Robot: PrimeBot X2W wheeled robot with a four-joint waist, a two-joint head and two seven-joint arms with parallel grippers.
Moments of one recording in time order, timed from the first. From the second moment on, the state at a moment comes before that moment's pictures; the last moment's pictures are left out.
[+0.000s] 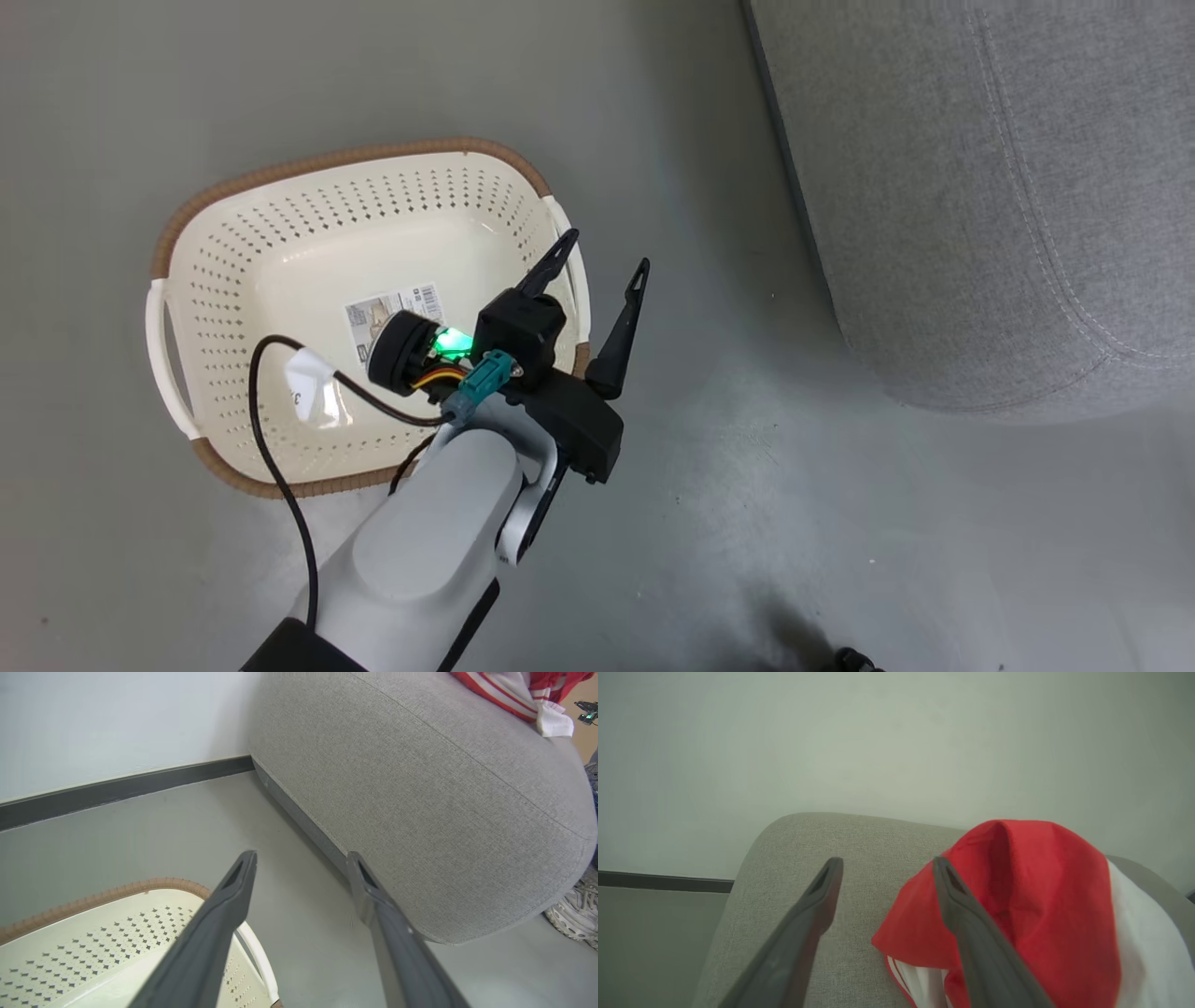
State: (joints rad) left arm -0.76 0.05 -0.82 0.65 -0.57 0.08 -0.25; right arm -1.09 -0.70 0.49 0.77 0.62 0.12 -0.26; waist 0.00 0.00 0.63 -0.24
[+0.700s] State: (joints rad) left arm -0.61 0.04 -0.61 0.64 -0.59 0.11 -0.25; right arm -0.73 -0.62 0.57 0.51 0.75 0.12 -0.26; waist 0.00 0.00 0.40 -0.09
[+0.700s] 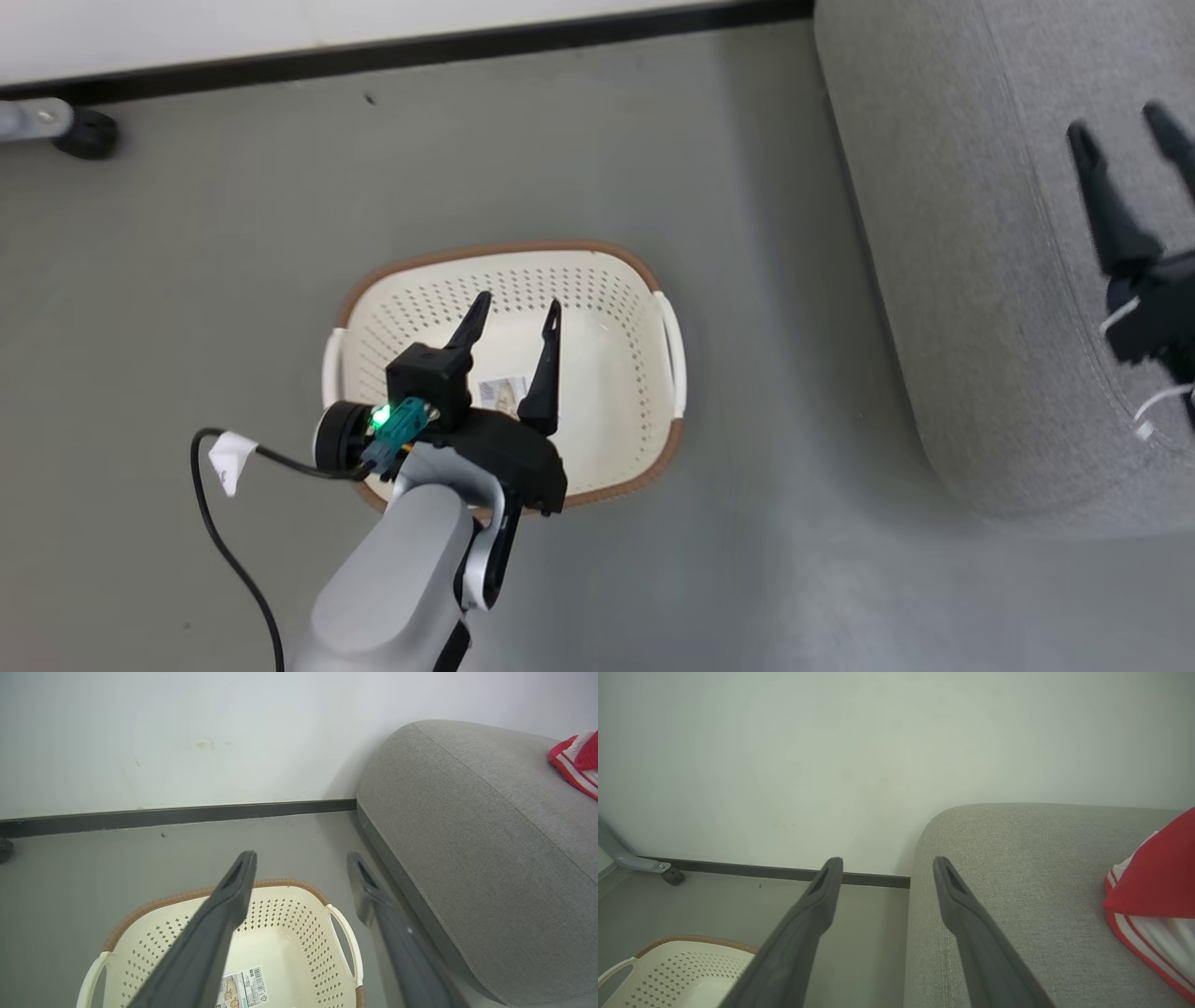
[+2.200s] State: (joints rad) left arm -0.09 0.08 -0.16 0.41 -0.32 0.12 -0.25; right arm -0.28 -0.39 0.44 0.46 0.66 0.03 -0.26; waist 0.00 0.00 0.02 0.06
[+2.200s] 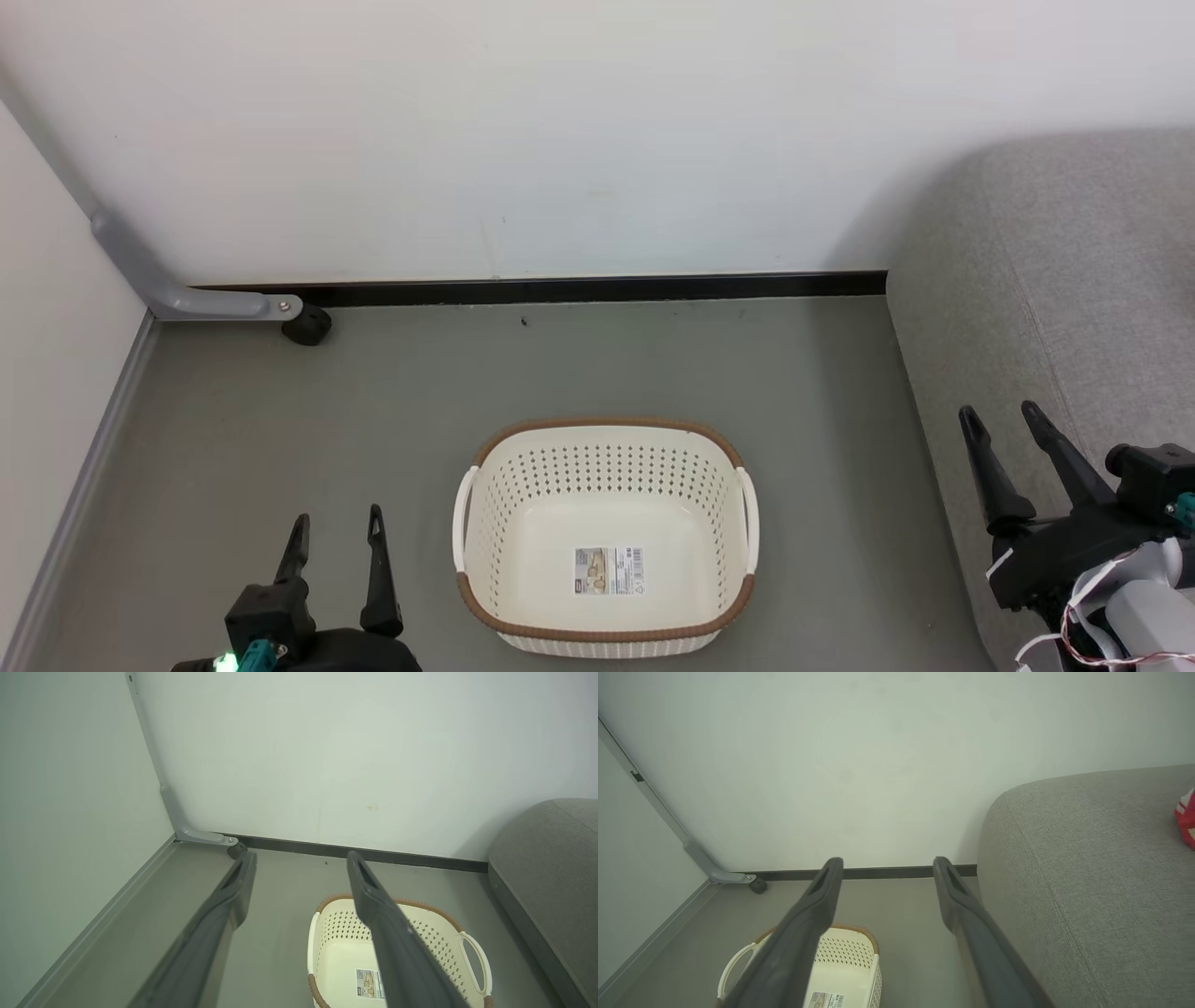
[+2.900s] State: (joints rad) left arm -0.05 0.06 -0.15 0.40 -0.29 0.12 -0.25; right arm -0.23 -0.34 0.44 0.50 0.62 0.03 -0.26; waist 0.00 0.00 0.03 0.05
